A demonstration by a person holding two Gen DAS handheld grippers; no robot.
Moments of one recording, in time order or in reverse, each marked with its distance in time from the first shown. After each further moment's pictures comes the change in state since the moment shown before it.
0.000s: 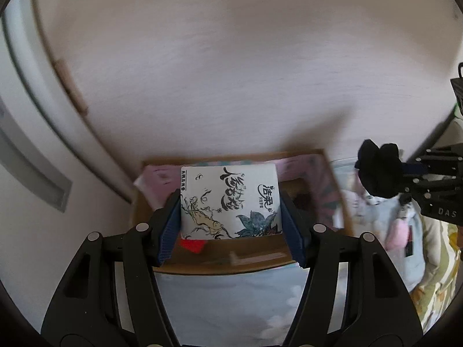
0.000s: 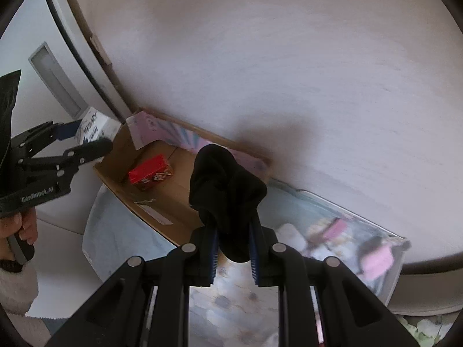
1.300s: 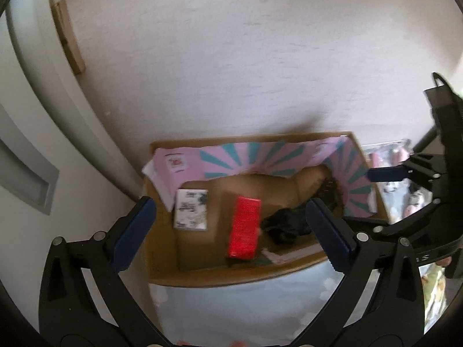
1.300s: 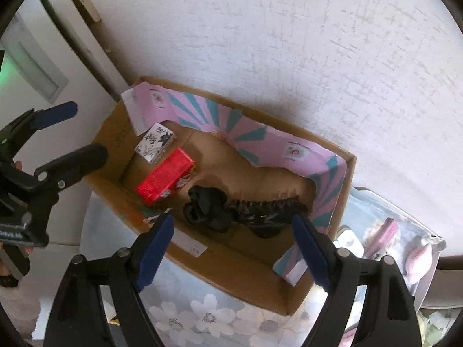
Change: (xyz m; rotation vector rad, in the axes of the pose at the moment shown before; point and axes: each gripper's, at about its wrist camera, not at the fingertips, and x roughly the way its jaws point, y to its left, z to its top) left arm 0.045 0.048 -0.018 0.001 0.024 -0.096; right arm 0.082 0.057 0.012 0.021 0.120 -0.013
